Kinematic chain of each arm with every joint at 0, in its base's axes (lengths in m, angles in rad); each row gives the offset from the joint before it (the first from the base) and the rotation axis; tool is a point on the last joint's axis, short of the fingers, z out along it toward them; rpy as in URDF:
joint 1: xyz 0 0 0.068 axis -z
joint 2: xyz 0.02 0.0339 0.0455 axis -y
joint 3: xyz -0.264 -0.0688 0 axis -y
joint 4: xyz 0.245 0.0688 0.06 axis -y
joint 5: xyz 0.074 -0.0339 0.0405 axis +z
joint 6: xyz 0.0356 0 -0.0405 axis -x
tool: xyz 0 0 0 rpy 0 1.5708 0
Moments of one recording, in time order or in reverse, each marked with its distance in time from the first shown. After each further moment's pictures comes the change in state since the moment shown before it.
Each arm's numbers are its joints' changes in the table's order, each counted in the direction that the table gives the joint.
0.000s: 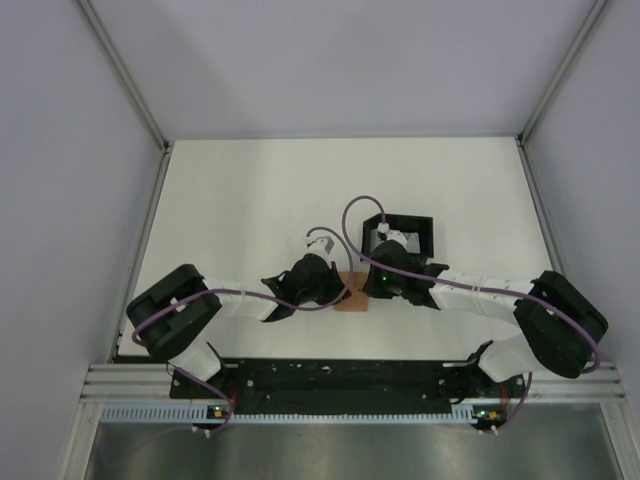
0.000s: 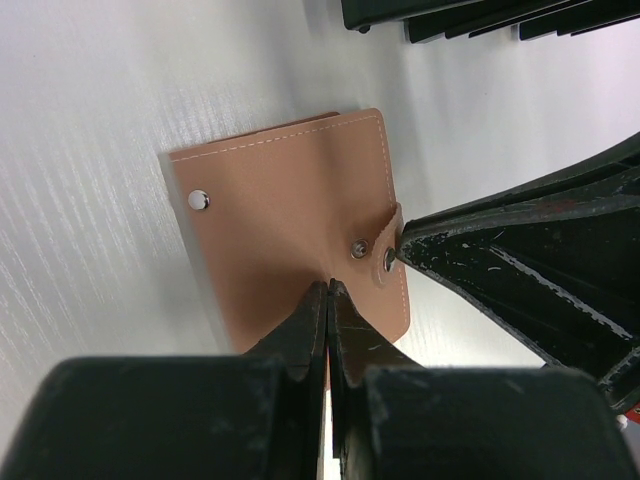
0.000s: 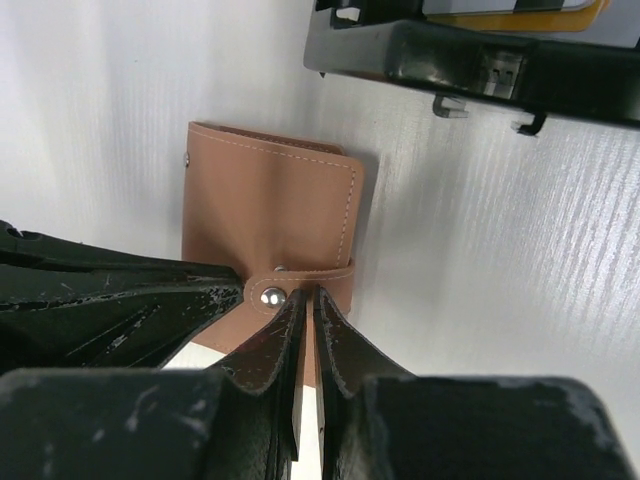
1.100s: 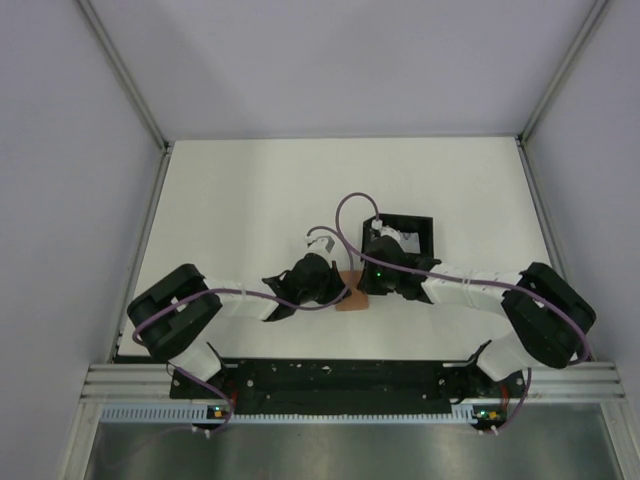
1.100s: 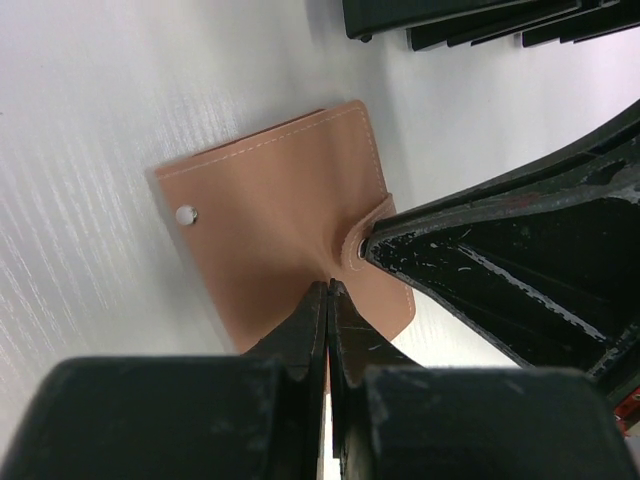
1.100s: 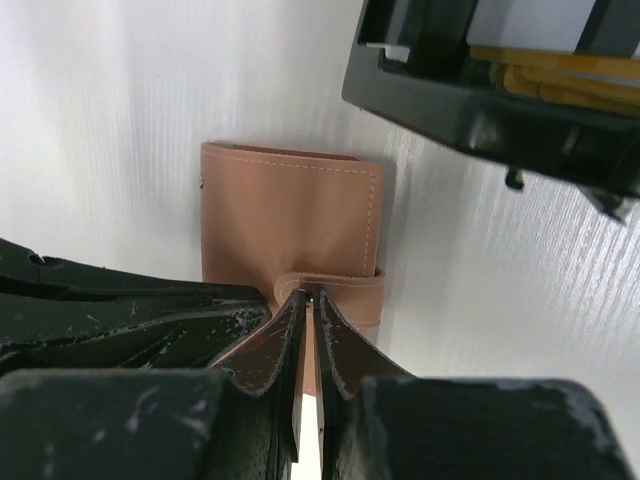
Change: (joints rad) left arm 0.003 -0.004 0.011 -0.013 0.011 -0.003; right arm 0.005 -0.060 0.037 0.031 0.038 0.001
